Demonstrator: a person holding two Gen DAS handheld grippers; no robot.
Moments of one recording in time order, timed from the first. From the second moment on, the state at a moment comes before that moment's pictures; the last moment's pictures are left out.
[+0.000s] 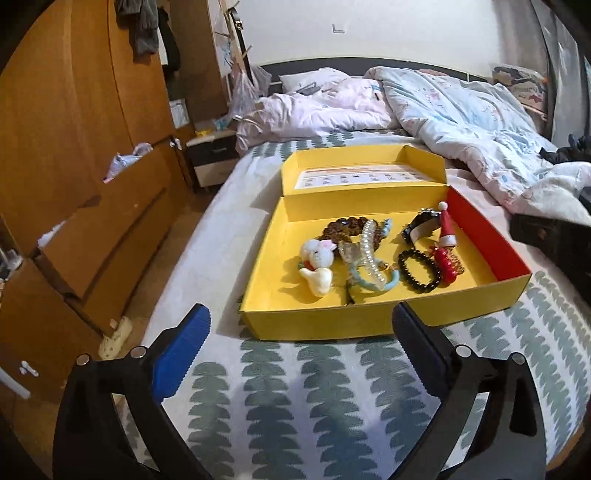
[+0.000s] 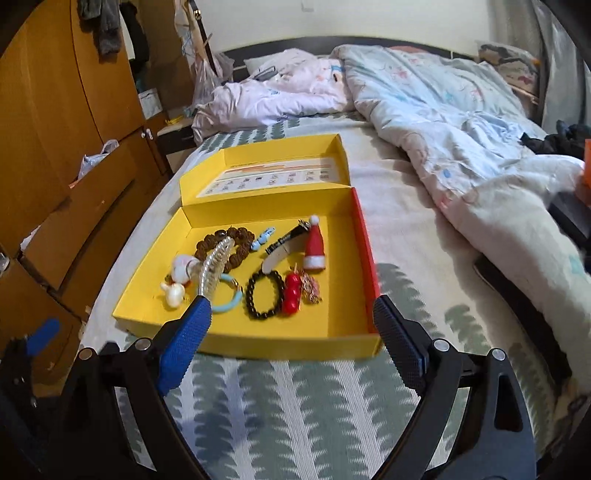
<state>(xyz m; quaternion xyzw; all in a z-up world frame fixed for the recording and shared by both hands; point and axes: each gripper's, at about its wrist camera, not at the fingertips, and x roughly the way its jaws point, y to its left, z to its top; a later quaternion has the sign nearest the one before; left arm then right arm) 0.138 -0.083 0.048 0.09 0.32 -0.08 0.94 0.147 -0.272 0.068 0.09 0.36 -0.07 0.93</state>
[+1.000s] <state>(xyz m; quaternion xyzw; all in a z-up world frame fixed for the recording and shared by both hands) 0.121 -0.094 0.016 0.10 0.36 -0.12 0.92 0.134 -0.257 0.026 0.04 0.35 -0.06 0.93</state>
